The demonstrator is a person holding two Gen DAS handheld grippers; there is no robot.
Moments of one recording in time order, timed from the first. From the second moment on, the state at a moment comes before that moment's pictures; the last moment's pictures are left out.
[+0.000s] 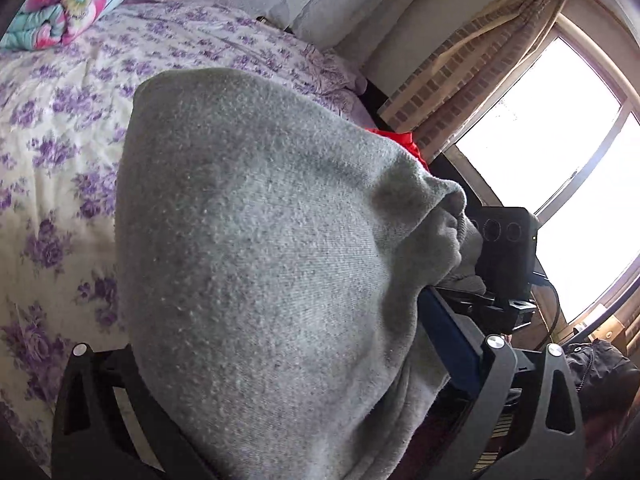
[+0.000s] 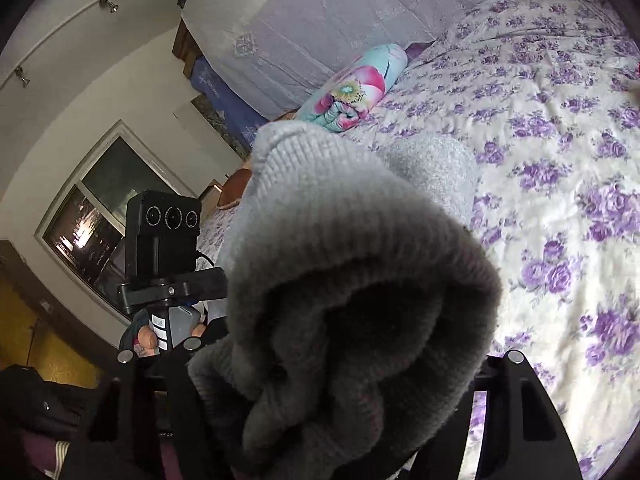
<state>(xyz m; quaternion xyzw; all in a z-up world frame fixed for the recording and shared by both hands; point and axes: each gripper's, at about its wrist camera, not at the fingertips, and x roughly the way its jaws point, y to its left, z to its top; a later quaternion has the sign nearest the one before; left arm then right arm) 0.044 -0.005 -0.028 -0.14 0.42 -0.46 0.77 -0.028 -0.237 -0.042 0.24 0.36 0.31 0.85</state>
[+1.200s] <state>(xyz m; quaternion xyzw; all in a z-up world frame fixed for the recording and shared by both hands) 0.199 -0.019 0.093 -0.08 0.33 -0.17 0.92 0.079 -0.328 0.066 0.13 0.20 0.12 0.96</state>
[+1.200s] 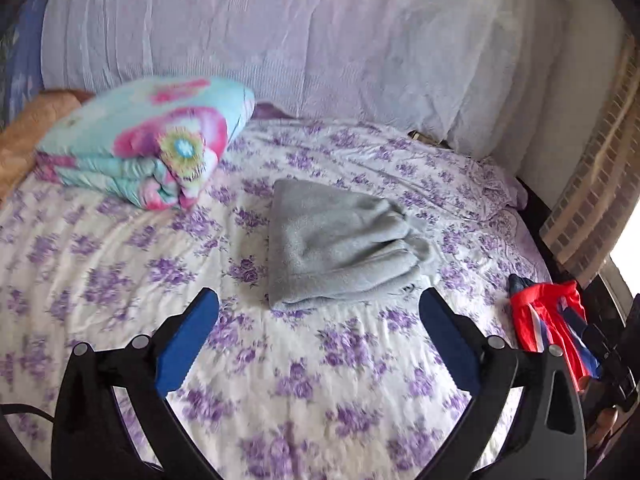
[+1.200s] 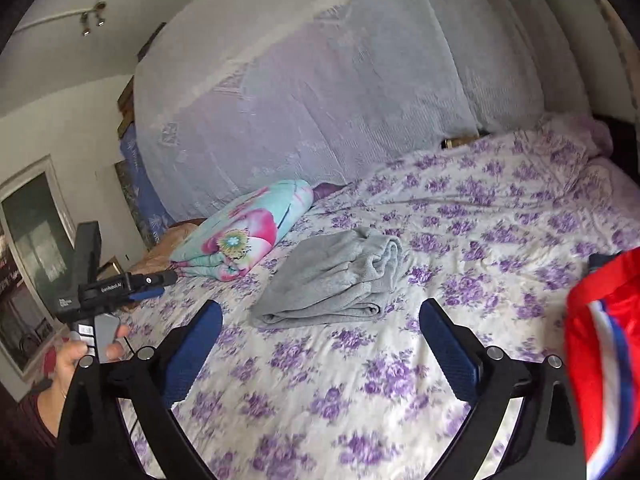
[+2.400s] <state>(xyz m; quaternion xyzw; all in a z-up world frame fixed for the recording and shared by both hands) -0.017 -0.036 -0.024 0.02 0.32 -0.10 0.94 -0.082 -0.240 -0.046 0.00 0.21 -0.06 0.98</state>
